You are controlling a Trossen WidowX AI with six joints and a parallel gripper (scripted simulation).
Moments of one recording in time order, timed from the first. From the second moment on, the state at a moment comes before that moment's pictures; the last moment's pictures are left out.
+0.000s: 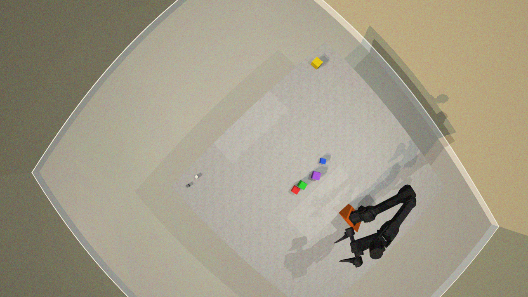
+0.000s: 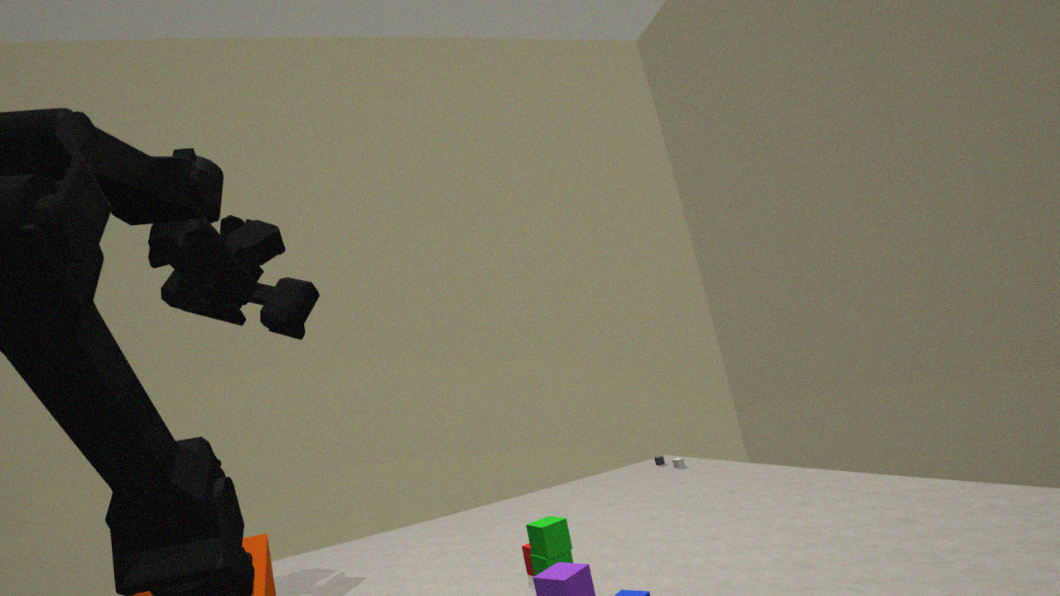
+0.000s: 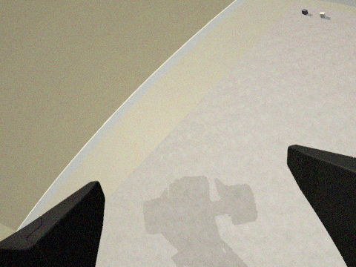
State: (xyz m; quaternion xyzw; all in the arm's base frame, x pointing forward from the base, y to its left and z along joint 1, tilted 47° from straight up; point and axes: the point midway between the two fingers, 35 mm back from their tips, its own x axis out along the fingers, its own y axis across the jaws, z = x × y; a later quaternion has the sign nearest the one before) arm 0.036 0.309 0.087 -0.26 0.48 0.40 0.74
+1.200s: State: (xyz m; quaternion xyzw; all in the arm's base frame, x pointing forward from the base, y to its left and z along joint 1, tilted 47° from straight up) arm 0.299 0.209 -0.030 0.10 0.47 -0.41 0.77
